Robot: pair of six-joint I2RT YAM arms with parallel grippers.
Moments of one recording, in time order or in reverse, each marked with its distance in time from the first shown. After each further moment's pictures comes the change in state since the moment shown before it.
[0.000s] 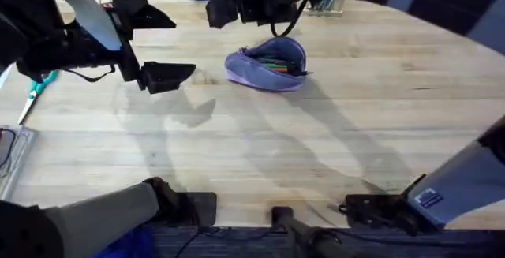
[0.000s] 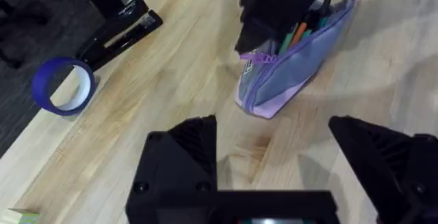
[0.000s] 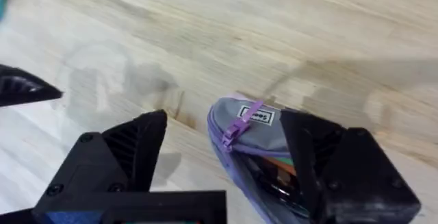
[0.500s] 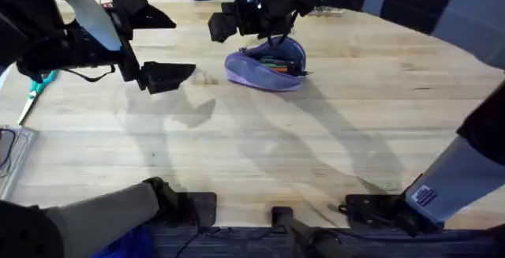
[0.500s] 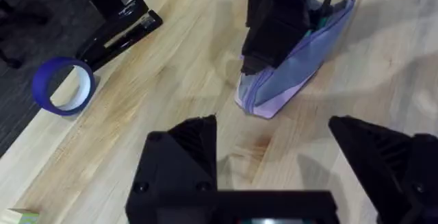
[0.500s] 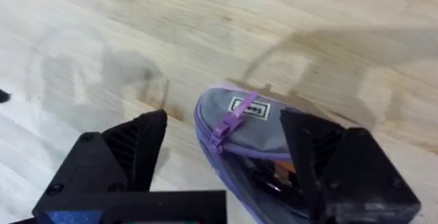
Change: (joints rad) left arm 0.000 0.000 0.000 0.000 0.000 0.000; right arm 0.005 0.069 0.000 -0.023 0.000 0.009
